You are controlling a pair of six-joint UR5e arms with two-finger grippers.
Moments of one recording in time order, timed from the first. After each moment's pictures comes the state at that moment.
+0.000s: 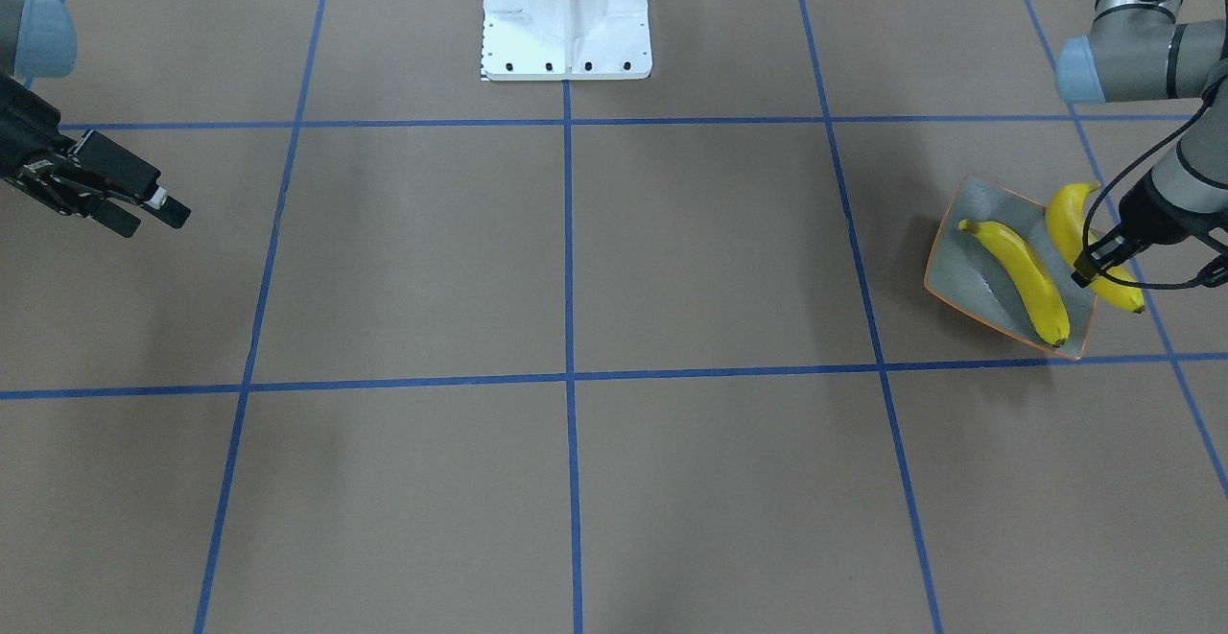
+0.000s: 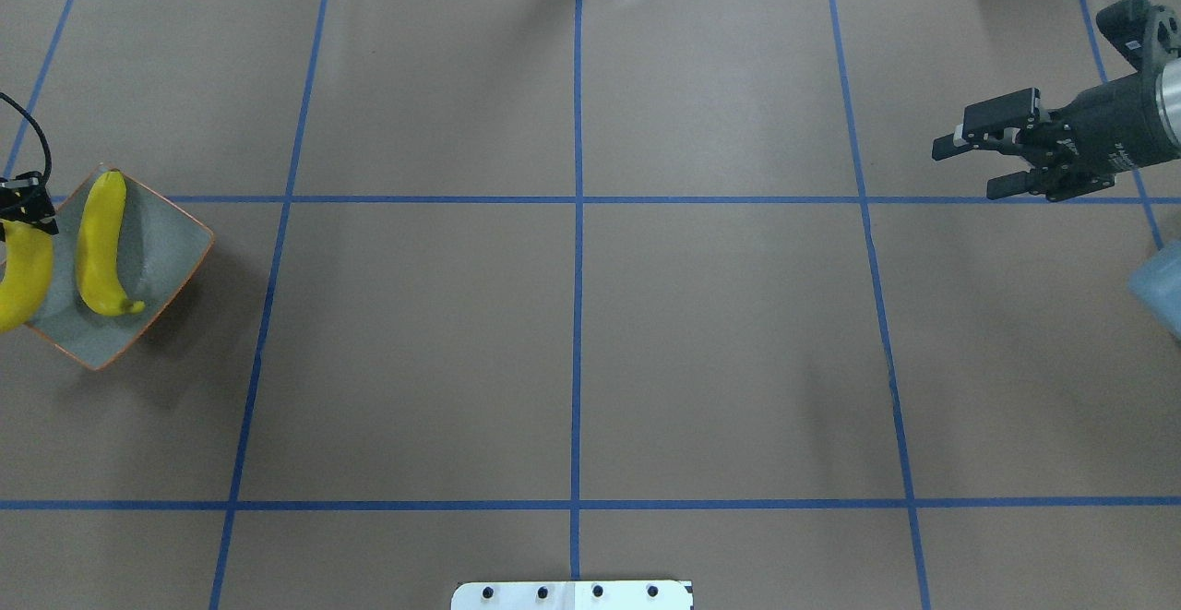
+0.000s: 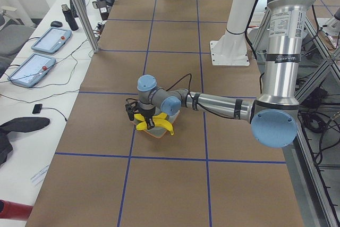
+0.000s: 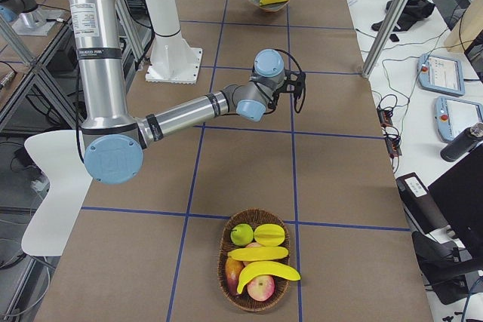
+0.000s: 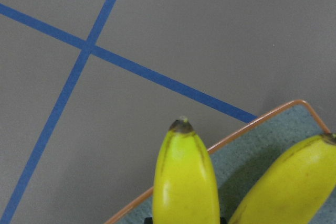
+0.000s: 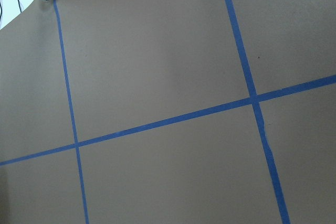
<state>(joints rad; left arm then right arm) -1.11 -1.60 -1.62 -1.93 -2.13 -1.05 1.10 -1.48 1.83 -0.79 2.42 1.38</state>
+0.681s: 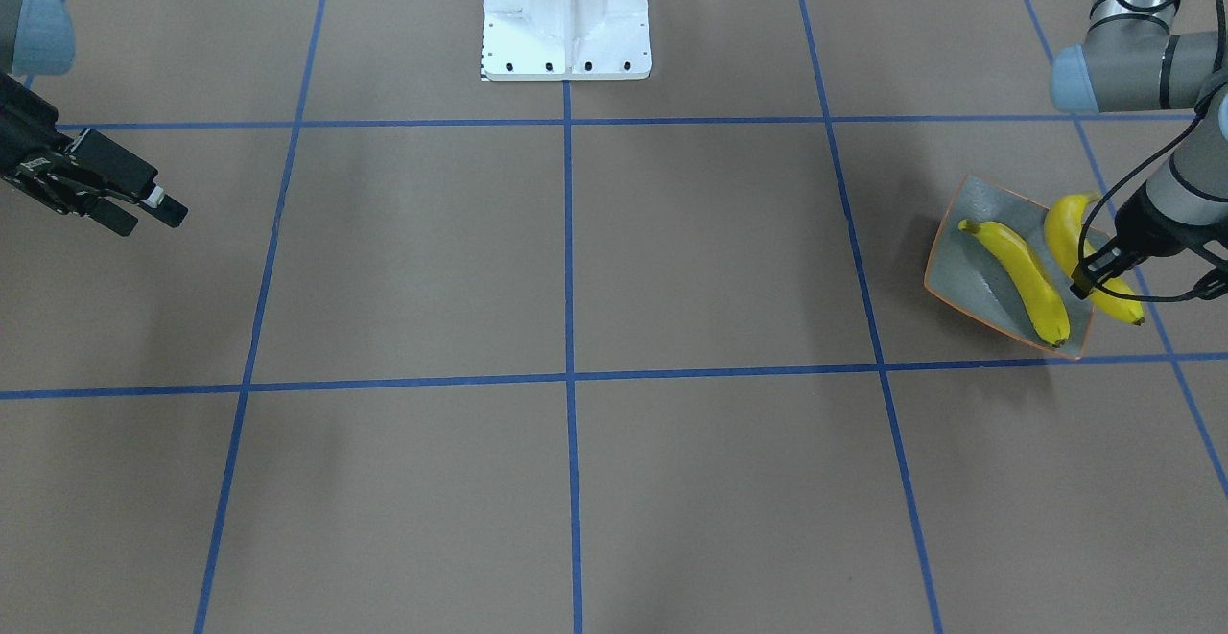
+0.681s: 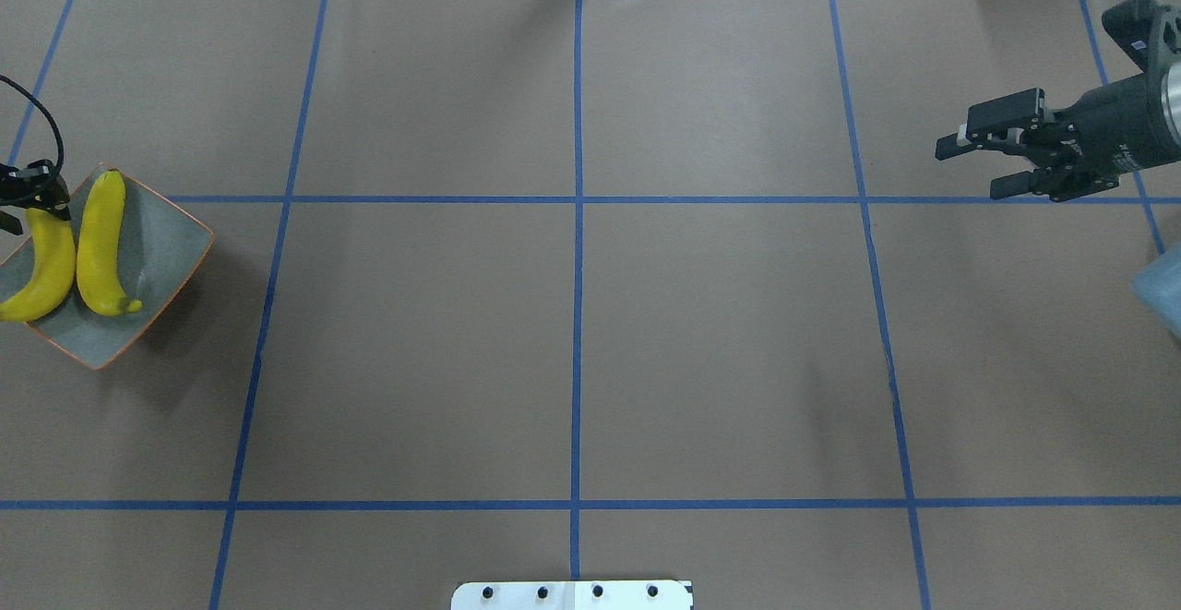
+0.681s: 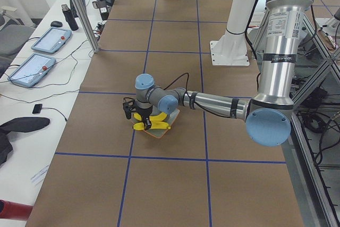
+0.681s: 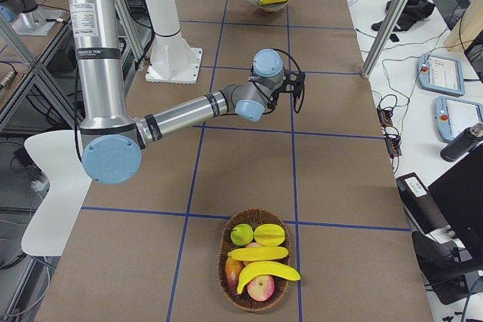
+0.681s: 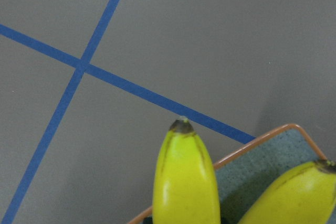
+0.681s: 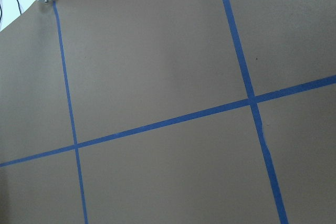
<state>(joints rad) -1.10 -1.63 -1.60 -1.93 -2.09 -1.04 1.10 -1.49 1.84 -0.79 2.41 1.38</state>
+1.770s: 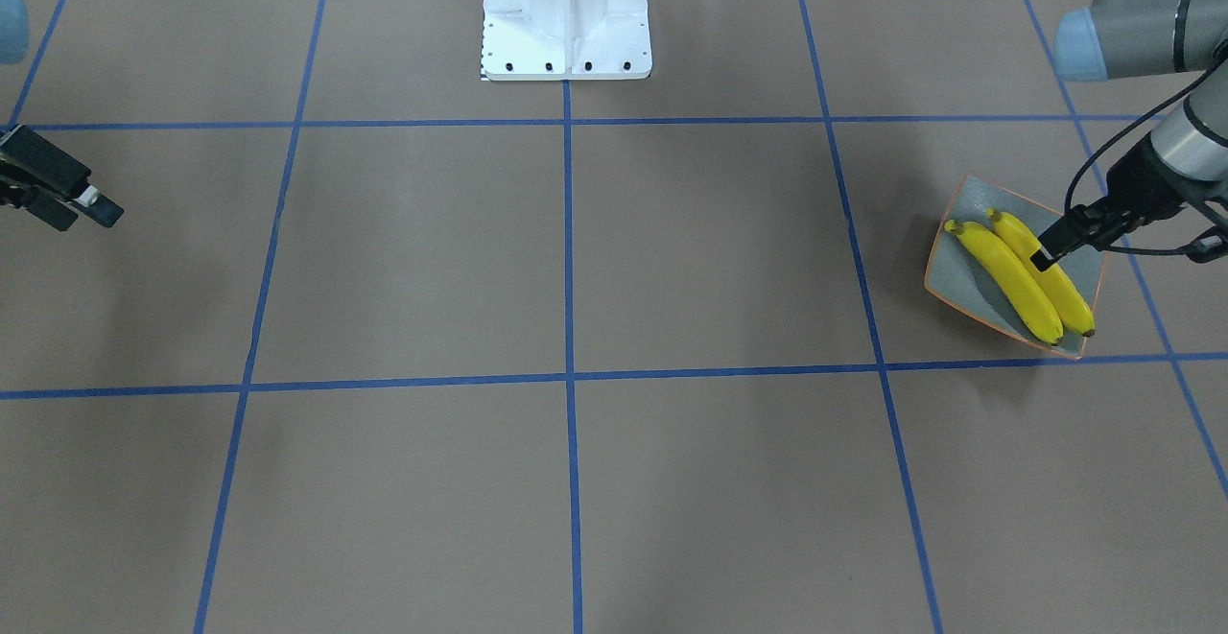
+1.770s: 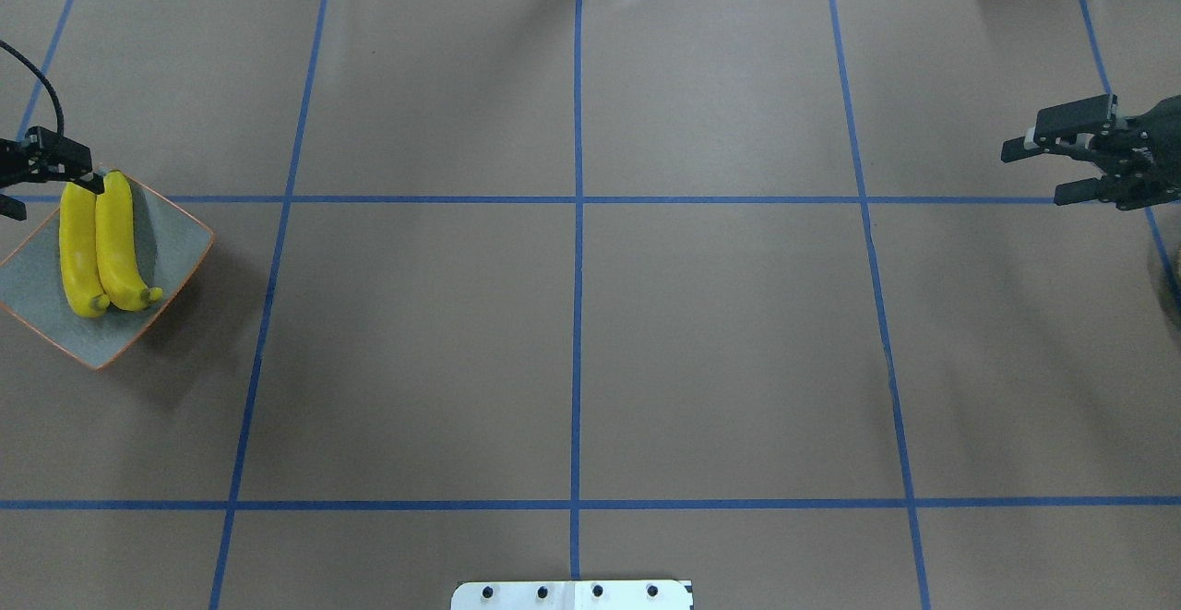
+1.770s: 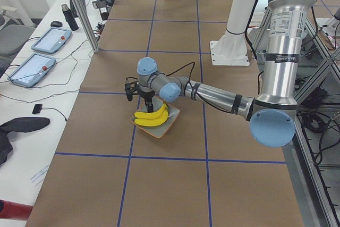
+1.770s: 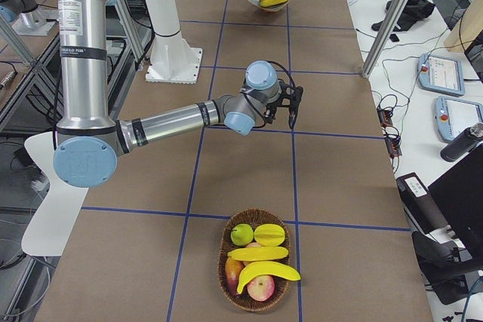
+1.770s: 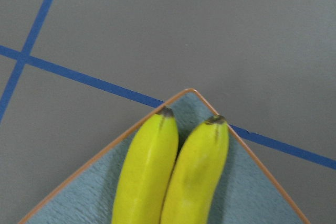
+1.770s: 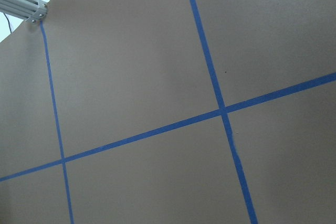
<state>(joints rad) -1.16 -1.62 -1.77 -1.93 -2.30 -1.01 1.18 -1.61 1.85 -0.78 2.41 1.33</state>
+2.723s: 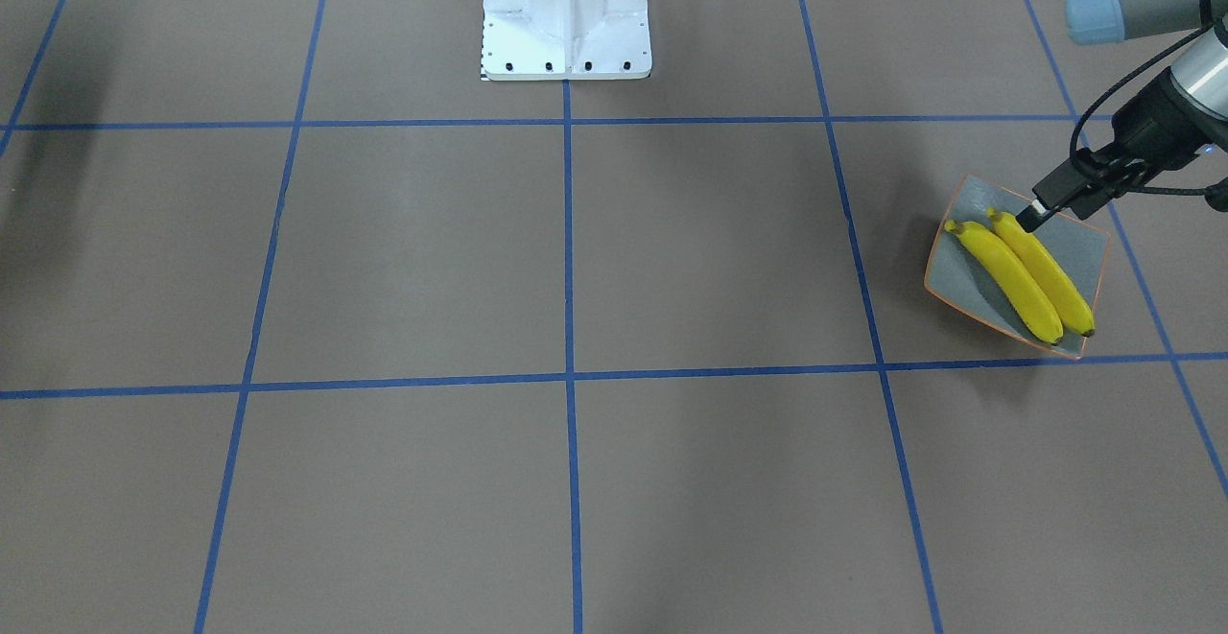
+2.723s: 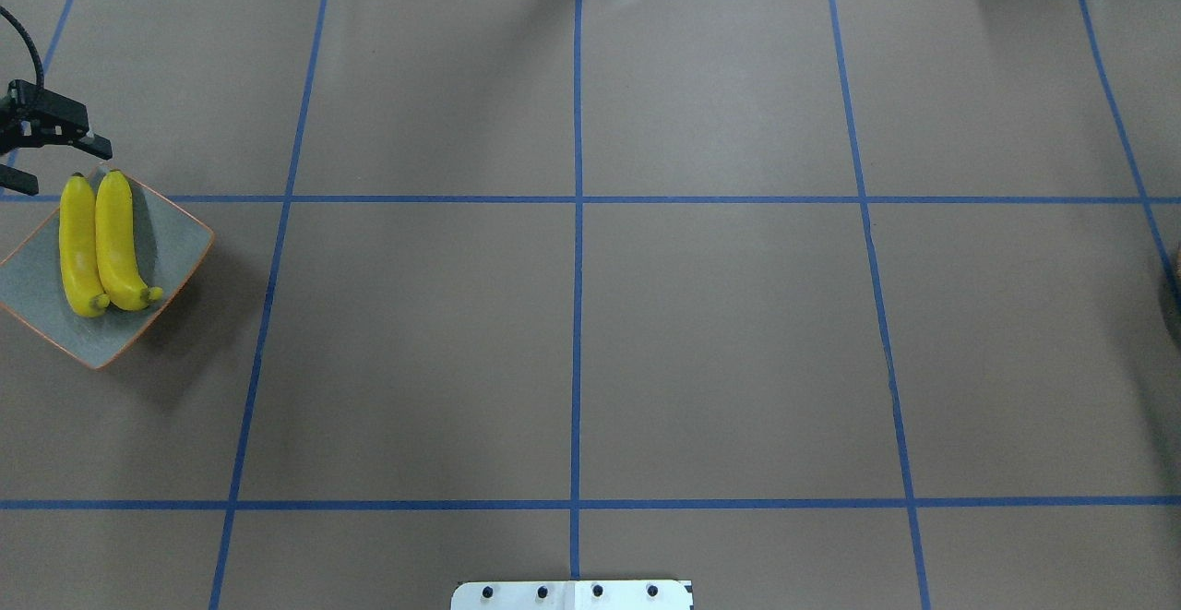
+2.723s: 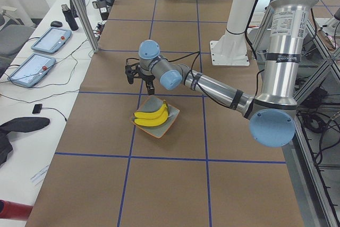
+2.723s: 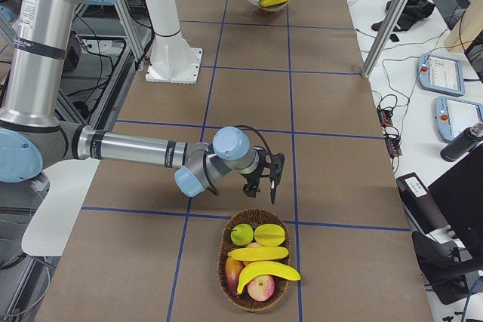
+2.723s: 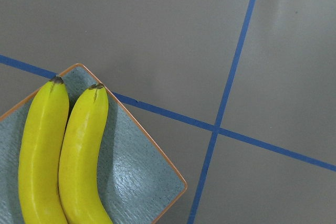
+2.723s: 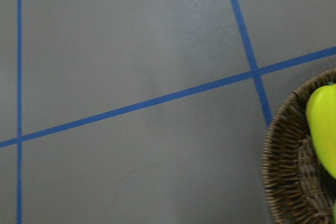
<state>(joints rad) -1.19 -1.64 -1.87 -1.94 -2.38 -1.11 1.50 -1.83 1.63 -0.80 2.40 0.67</state>
